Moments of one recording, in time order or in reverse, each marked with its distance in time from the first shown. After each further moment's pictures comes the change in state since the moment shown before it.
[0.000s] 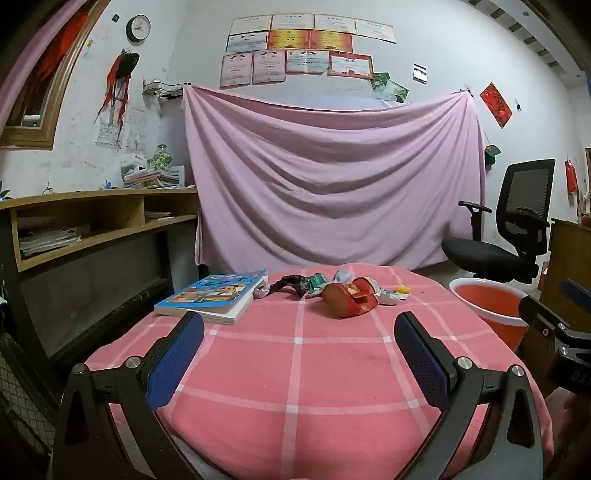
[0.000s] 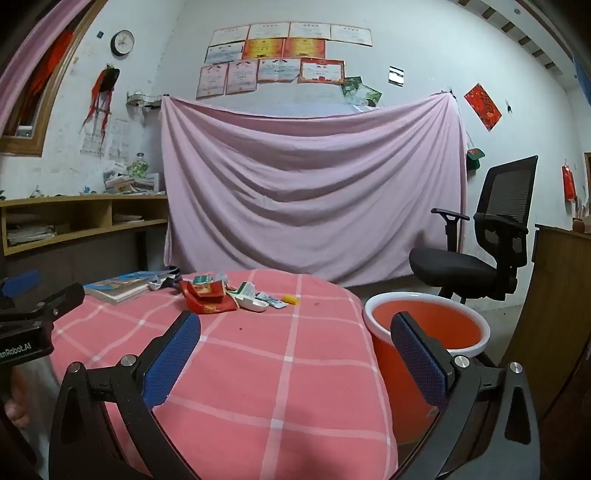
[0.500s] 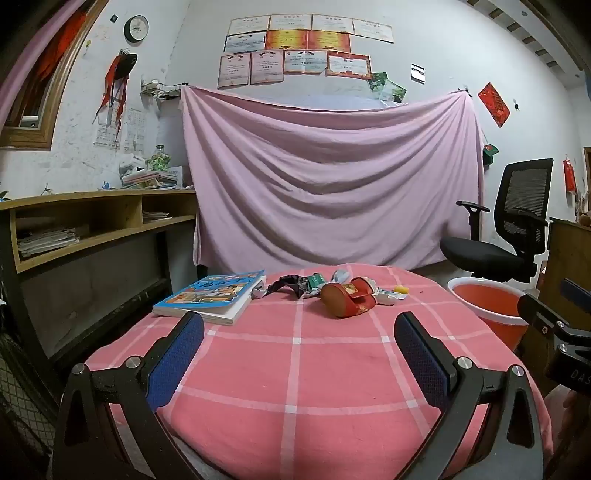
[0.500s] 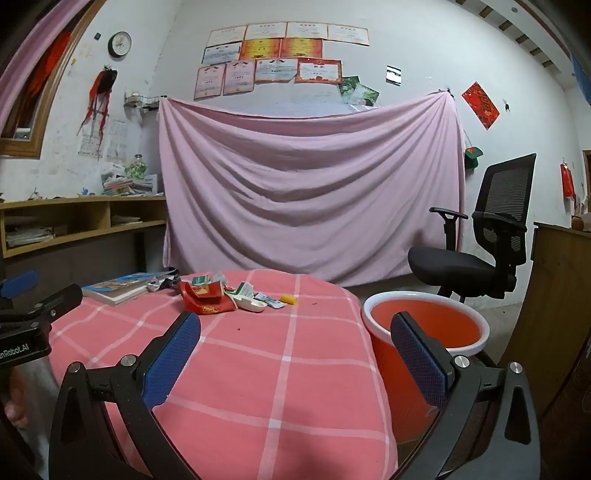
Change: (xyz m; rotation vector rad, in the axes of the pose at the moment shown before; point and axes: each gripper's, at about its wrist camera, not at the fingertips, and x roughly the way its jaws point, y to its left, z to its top) left arm 0.001 0.002 0.001 0.003 0.000 -0.004; right arm 0.004 -0.002 -0.003 0.018 0.002 -0.001
